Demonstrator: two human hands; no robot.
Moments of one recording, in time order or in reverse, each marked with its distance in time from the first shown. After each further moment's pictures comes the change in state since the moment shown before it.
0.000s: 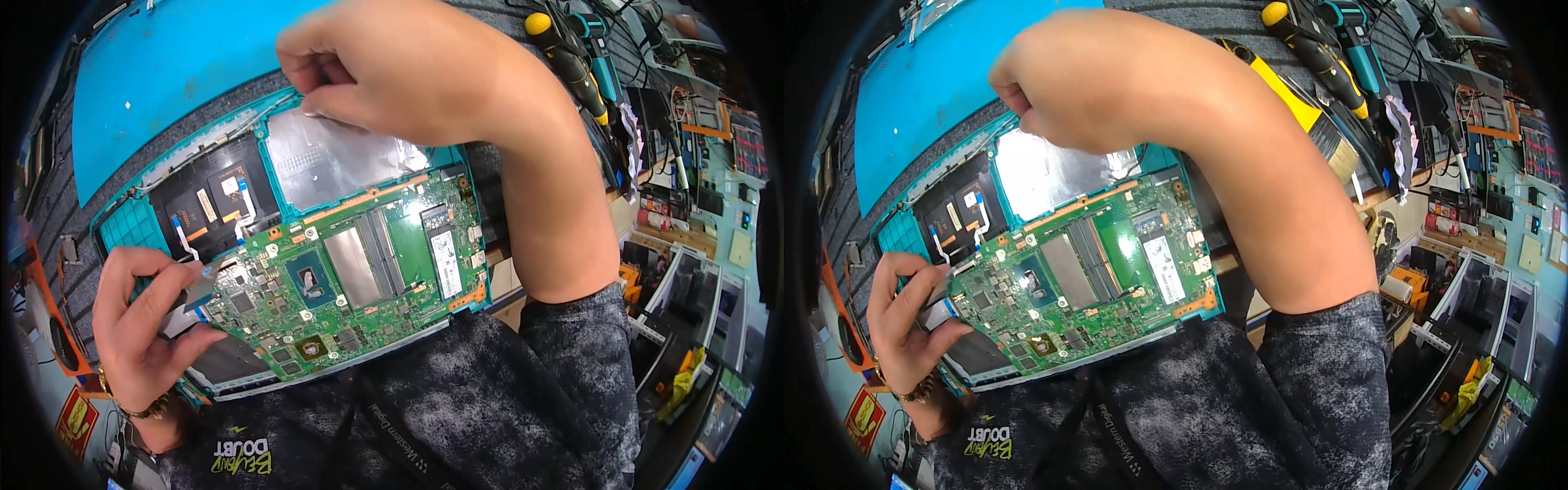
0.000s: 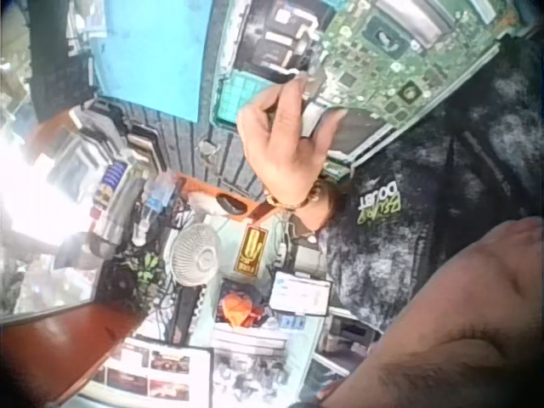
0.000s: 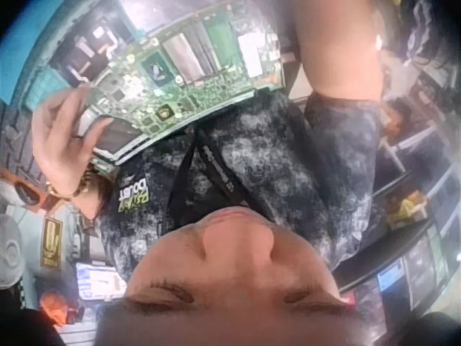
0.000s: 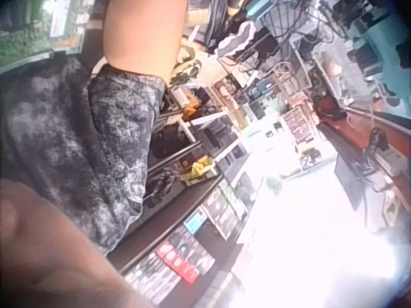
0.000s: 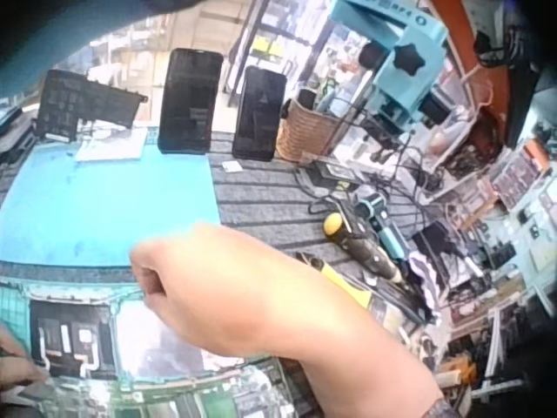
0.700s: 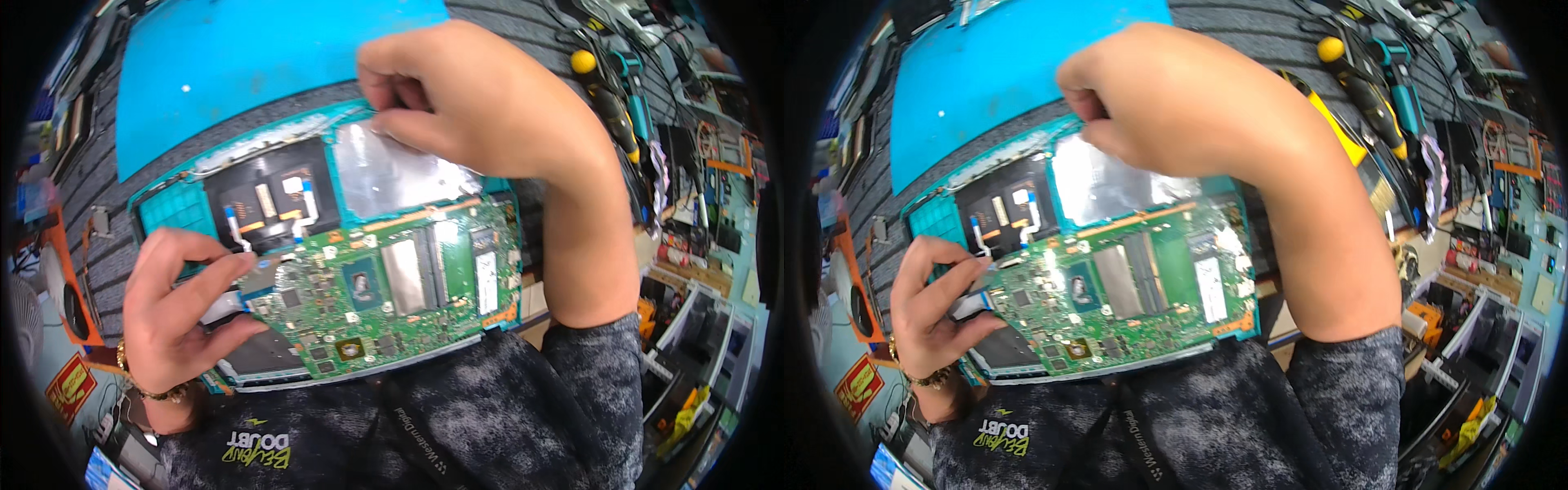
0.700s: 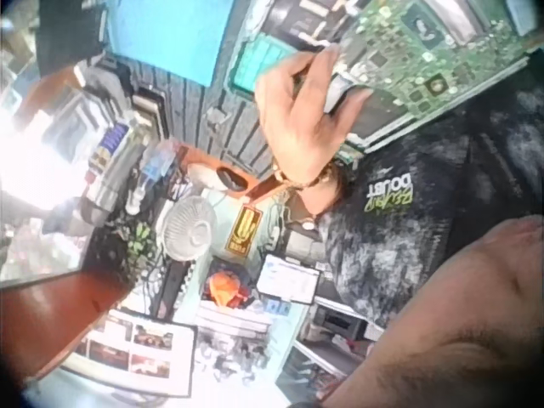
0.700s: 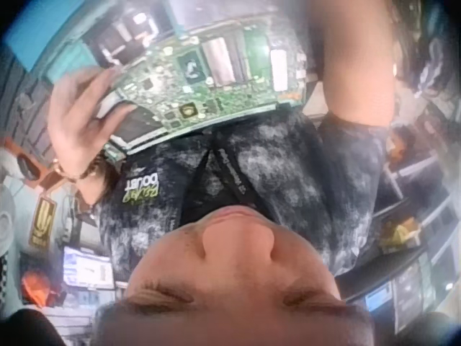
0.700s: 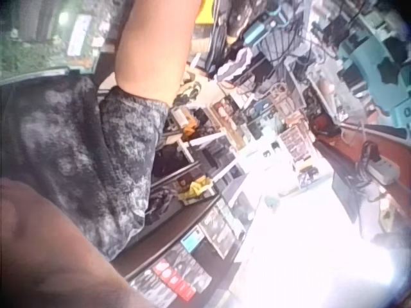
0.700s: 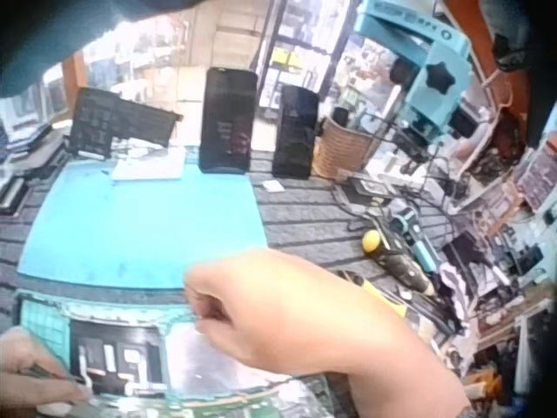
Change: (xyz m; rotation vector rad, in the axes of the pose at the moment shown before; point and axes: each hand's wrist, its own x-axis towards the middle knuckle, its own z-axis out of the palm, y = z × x) left_hand 0.003 0.002 -0.005 0.018 0.001 0.014; right_hand 0.011 0.003 0.005 -0.066 -0.083 0.109
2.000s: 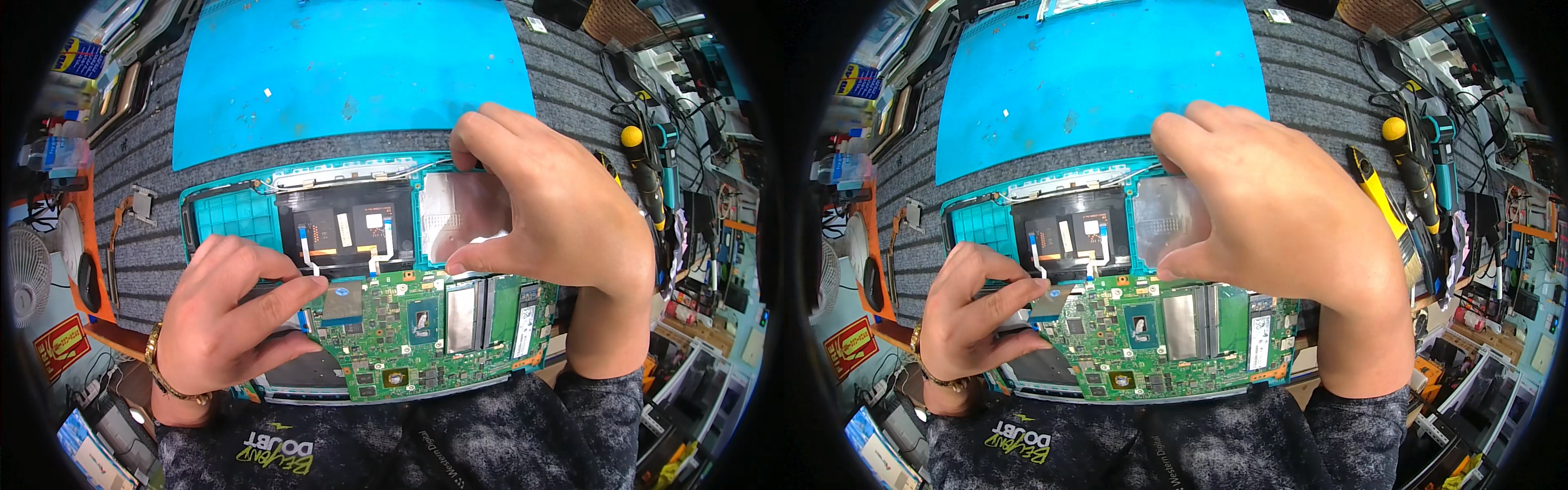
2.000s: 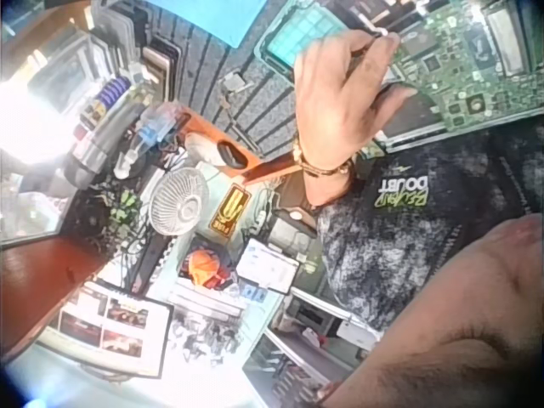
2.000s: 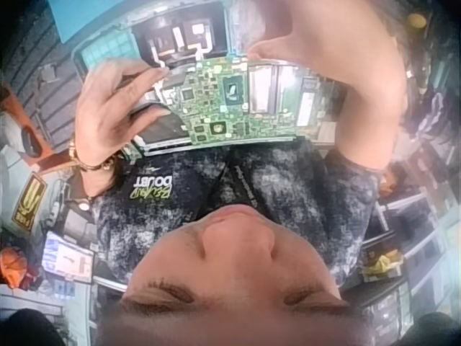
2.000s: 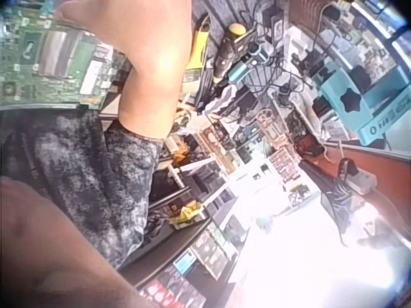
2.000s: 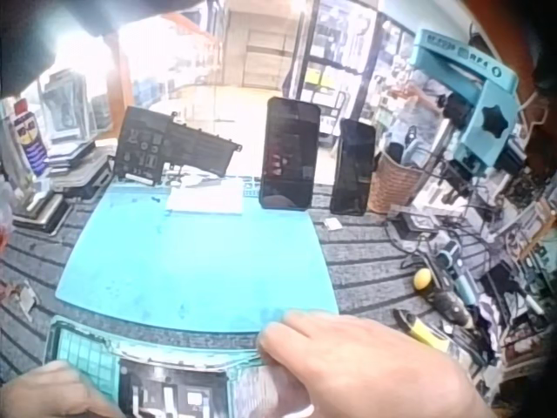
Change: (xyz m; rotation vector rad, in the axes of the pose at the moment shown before) left_hand 0.002 -0.006 -0.004 -0.051 -0.044 0.046; right_hand -0.018 -0.015 0.005 -0.097 0.040 -0.092
